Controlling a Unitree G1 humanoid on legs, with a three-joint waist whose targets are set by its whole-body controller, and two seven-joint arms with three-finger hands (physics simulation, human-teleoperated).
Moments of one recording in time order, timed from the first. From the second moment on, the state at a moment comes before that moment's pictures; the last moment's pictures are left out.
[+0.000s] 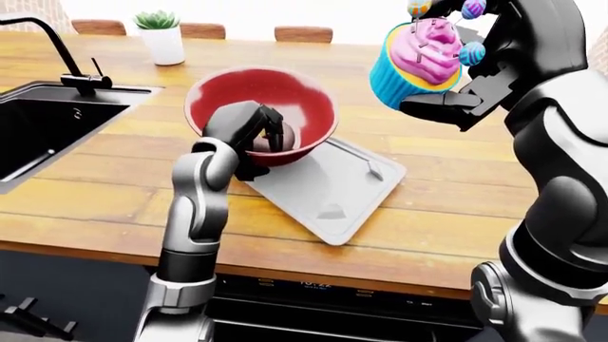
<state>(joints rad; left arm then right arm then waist) -0.72 0.20 0.01 0.09 0.98 0.09 -0.51 -0.93 -0.39 -0.18 -0.54 0.13 1.13 0.11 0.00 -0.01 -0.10</state>
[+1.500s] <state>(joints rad) -0.56 0.37 0.19 -0.83 0.73 0.64 -0.83 -0.59 -0.27 -0.17 -0.80 0.22 1.07 0.00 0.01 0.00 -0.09</state>
